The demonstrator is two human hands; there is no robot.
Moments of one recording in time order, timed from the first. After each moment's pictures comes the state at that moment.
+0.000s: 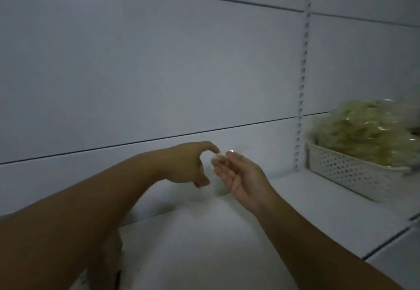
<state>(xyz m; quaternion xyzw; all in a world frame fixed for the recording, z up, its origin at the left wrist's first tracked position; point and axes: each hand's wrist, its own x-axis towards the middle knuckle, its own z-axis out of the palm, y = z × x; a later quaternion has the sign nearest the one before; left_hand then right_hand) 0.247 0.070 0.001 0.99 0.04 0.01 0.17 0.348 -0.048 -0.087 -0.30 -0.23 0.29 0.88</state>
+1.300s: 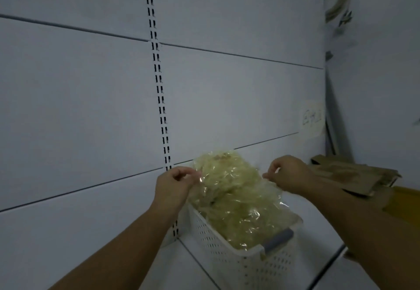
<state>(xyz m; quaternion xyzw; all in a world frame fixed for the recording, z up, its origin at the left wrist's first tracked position) 0.582 -0.164 -0.039 0.72 0.05 0.33 0.61 0.679 -0.406 -0.024 -0.92 -0.15 -0.18 0.31</state>
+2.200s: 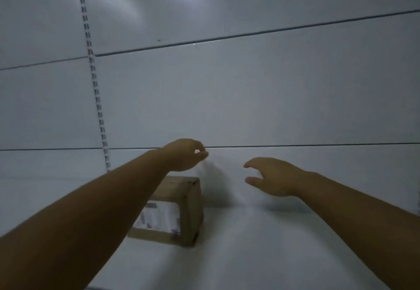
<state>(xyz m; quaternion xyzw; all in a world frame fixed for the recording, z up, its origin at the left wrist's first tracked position) 0.137 0.102 0.023 0.93 0.34 0.17 -0.01 0.344 -0.034 -0.028 -0.73 -0.67 -0.06 0.14</state>
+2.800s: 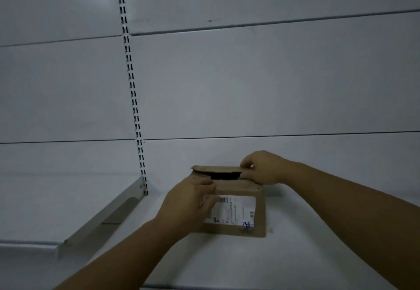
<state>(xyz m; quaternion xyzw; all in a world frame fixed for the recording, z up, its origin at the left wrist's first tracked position) -0.024 0.143 -0.080 0.93 0.18 0.33 -0.03 0.197 0.080 -0.030 -0.76 -0.63 -0.03 0.15</state>
